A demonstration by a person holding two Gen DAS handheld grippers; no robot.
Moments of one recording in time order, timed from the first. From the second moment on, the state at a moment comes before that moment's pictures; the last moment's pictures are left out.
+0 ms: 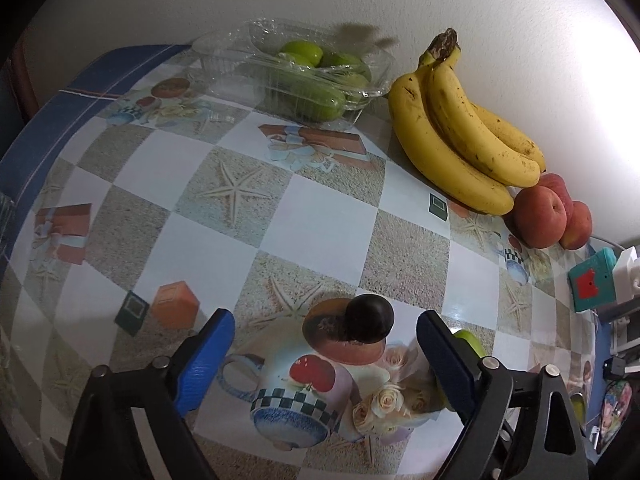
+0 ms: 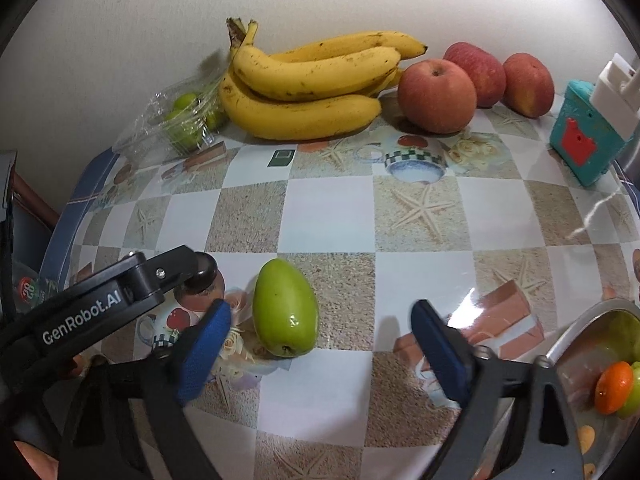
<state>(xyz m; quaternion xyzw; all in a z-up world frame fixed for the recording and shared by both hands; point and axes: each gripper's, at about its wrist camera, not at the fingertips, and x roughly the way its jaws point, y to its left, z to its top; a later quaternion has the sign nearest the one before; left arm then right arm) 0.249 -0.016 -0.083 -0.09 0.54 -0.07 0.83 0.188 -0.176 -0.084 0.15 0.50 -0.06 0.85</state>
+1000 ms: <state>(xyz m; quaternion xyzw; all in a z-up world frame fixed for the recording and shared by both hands) 0.252 -0.048 -0.094 -0.08 0.55 -0.12 0.83 0.193 -0.168 -0.089 0.16 0.50 -0.03 0.85</state>
